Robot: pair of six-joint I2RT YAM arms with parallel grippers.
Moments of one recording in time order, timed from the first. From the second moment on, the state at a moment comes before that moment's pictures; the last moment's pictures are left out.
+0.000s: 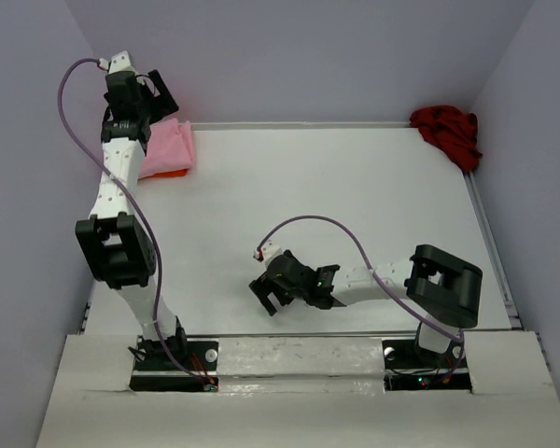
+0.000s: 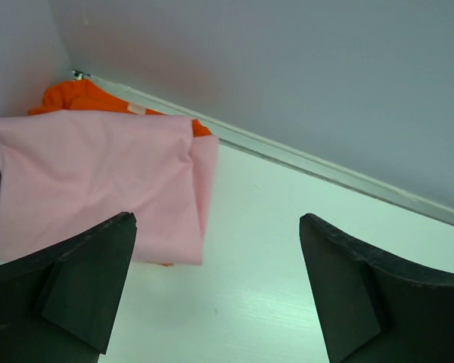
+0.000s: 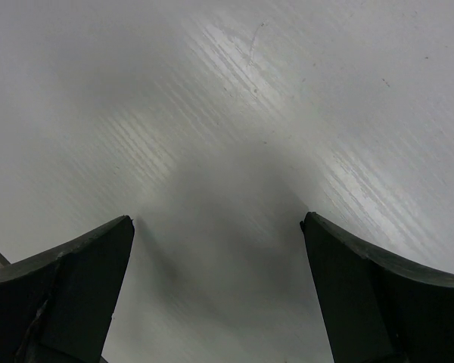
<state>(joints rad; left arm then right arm) 0.13 1.93 1.92 -0.35 -0.01 -0.33 1.20 1.73 0.89 0.03 0.22 0.33</state>
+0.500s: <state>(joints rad) -0.28 1.55 1.08 -0.04 -0.06 -0.42 0.88 1.48 0.95 -0.01 0.34 0.44</state>
